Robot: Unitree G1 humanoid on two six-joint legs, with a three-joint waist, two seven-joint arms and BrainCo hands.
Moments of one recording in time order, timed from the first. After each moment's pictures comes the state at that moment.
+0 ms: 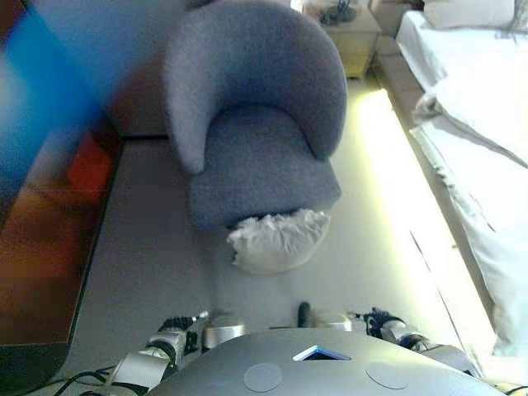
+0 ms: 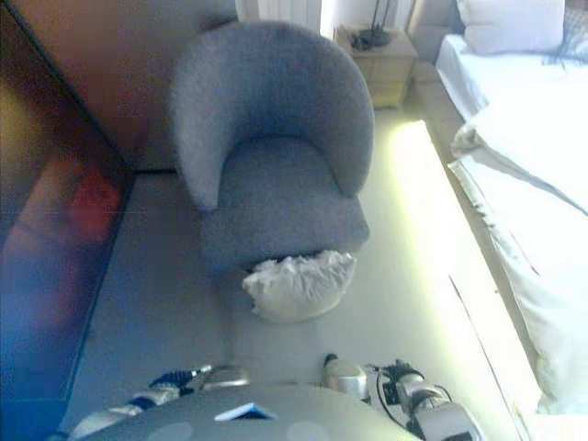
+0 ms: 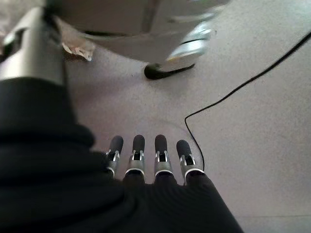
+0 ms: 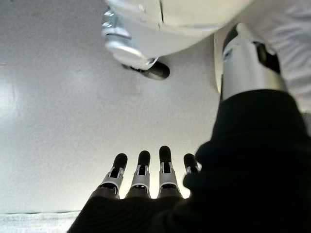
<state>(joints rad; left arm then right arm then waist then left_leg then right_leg) -0.02 0.23 -0.17 1.34 -0.19 0.13 0.22 -0.06 -0.25 0.25 1.32 0.13 0.14 -0.11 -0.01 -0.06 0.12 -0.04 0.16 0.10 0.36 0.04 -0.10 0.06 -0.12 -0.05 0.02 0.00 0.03</state>
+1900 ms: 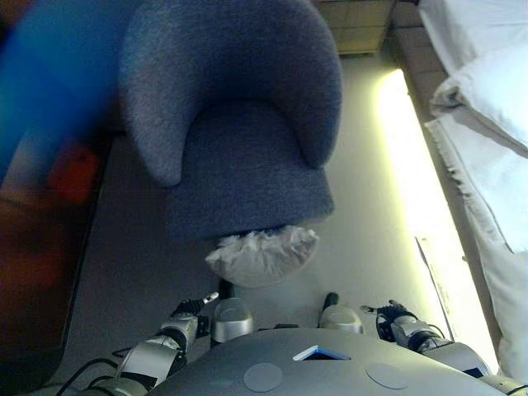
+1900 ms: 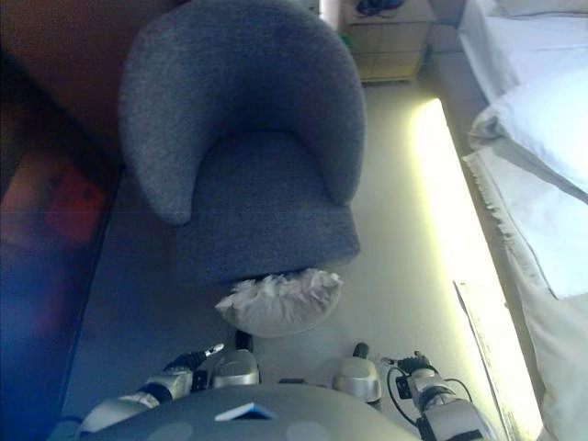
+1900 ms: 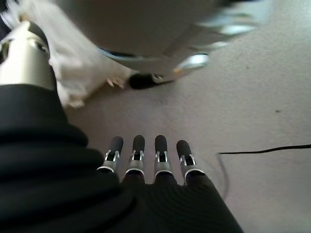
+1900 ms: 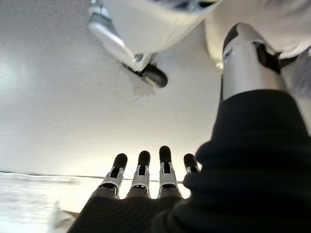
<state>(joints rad) -0.02 0.19 -0.21 1.31 -0.23 0.10 0.23 -0.05 -0.29 0.25 1.30 0.12 0.11 -0.19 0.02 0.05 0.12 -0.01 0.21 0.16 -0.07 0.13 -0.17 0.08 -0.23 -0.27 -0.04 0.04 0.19</state>
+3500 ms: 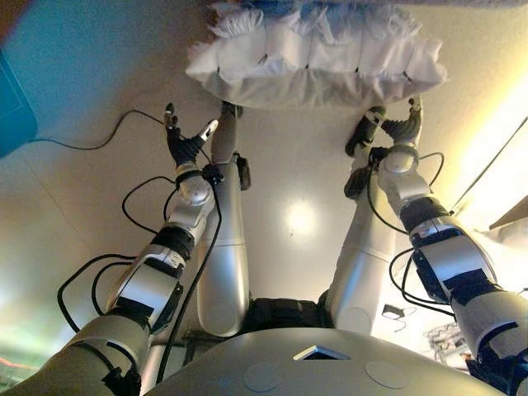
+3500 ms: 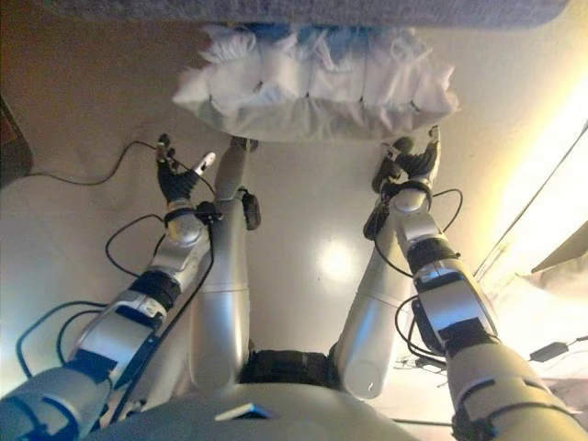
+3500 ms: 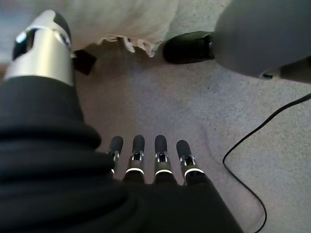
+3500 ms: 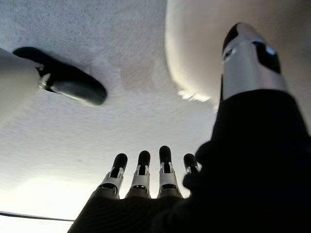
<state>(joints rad) -0.53 0.29 -0.41 0.86 -0.41 -0.45 0.66 -0.73 -0.37 0.28 1.02 0.36 -0.15 -0.62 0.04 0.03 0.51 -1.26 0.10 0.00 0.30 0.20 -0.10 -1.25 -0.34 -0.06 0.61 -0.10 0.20</state>
